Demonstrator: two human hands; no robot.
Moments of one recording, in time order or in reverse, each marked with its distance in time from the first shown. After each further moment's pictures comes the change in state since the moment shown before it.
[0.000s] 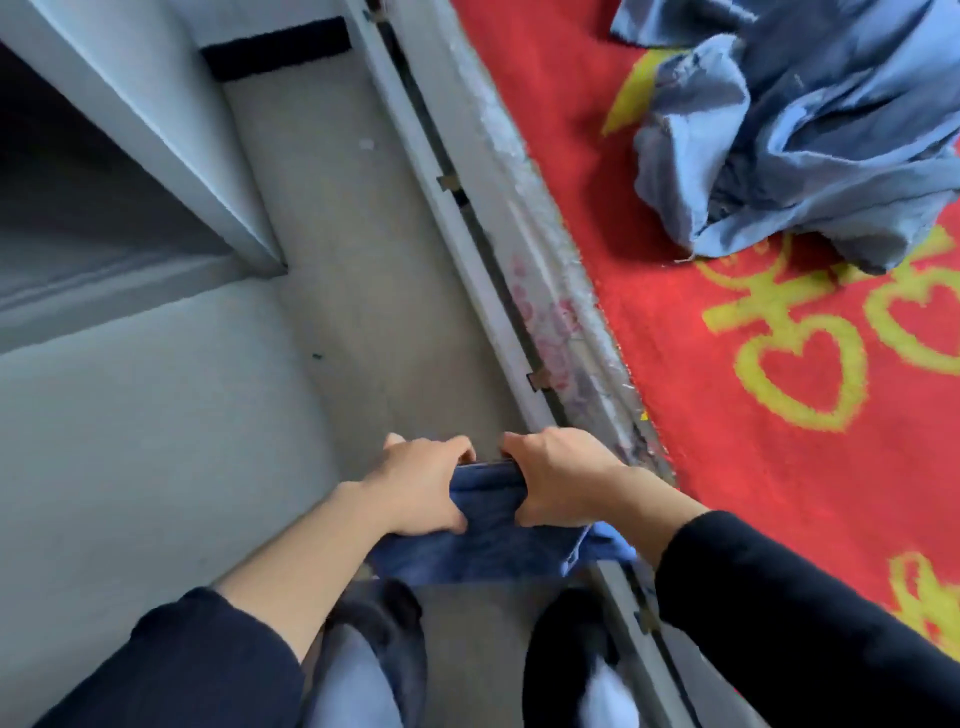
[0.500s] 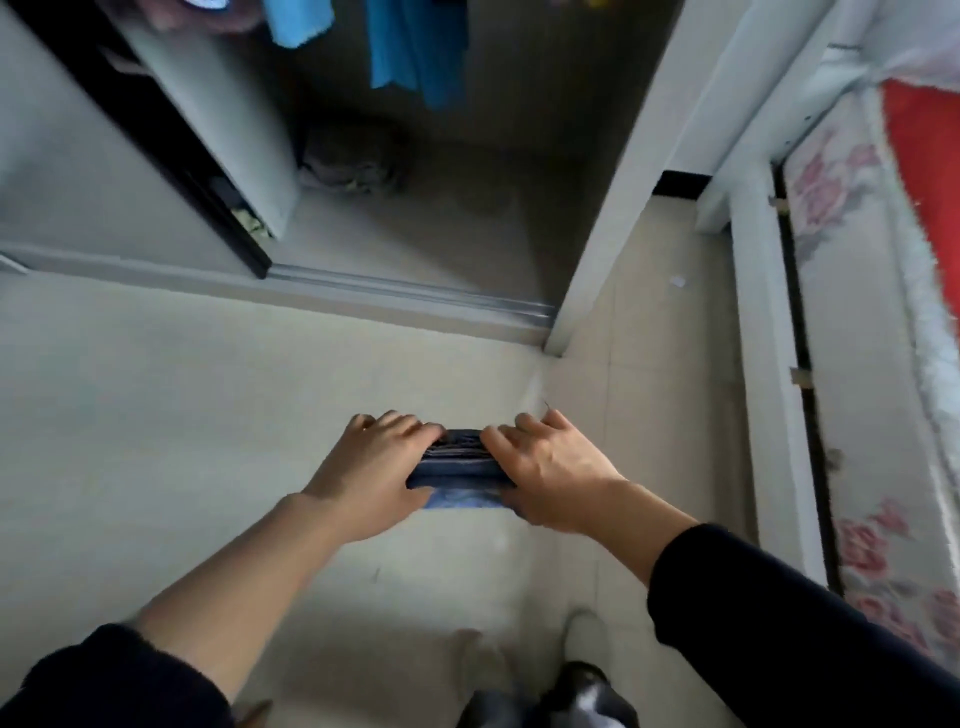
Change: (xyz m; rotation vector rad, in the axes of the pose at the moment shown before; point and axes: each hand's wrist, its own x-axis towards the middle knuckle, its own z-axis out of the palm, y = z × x) left_hand -0.217 -0.387 -0.069 -0.026 0.637 -0.323; right_hand 0.262 -0.363 -0.068 -0.488 0.317 -0.711
